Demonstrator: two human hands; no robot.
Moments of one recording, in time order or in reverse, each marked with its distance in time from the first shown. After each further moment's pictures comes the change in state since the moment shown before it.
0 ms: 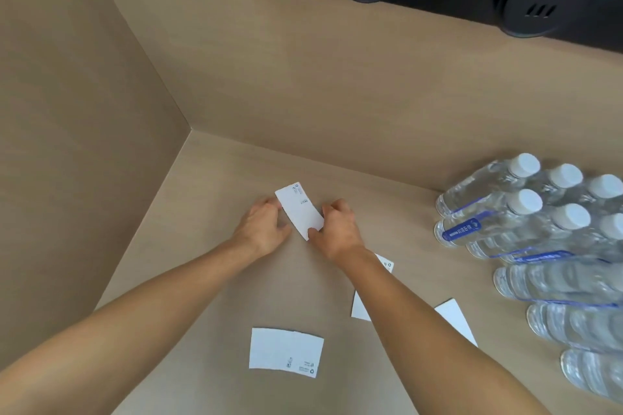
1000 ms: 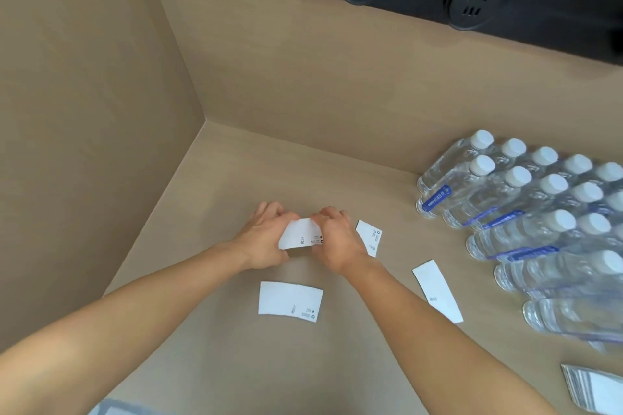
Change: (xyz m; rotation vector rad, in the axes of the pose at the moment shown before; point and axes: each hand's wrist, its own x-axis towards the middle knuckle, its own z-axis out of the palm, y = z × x) left_hand -0.108 0.000 -0.004 0.171 -0.120 0.292; right_hand -0.112 -0.002 0.006 -0.125 0.030 -0.203
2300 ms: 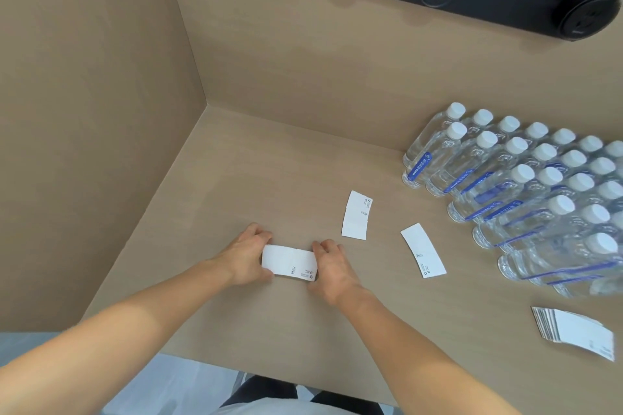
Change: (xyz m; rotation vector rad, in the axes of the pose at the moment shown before) left_hand -0.086 -0.028 0.062 -0.076 -0.107 -0.092; right_hand -0.097 0.006 0.089 -0.038 -0.117 0.121
